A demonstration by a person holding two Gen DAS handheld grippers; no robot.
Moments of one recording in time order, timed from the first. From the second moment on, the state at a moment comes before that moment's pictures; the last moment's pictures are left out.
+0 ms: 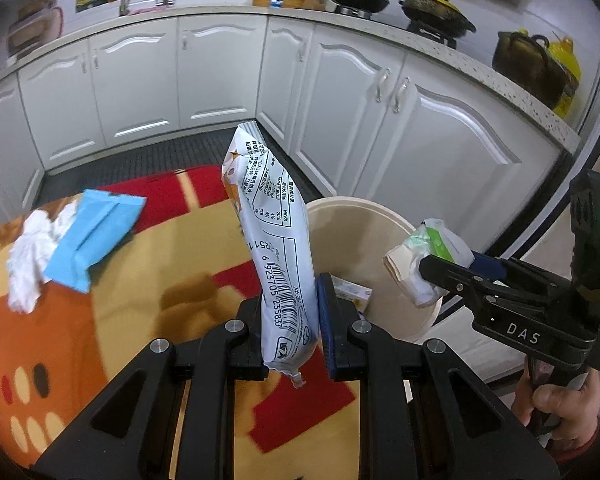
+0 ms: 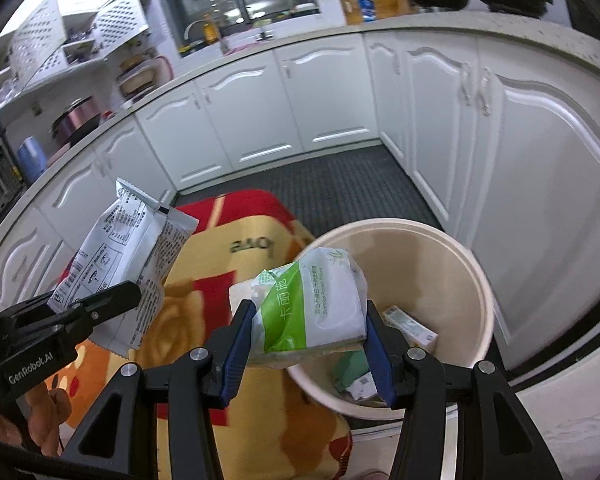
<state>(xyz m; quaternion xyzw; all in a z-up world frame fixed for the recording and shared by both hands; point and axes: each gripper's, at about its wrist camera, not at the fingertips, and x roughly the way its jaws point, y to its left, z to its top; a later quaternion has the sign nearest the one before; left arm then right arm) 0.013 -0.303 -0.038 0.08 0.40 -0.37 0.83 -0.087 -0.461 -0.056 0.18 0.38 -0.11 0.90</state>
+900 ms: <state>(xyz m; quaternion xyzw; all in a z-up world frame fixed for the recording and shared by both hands) 0.023 -0.381 -0.076 0.09 0.44 -0.40 0.80 -0.092 -0.517 -0.094 0.22 0.41 -0.16 0.87</state>
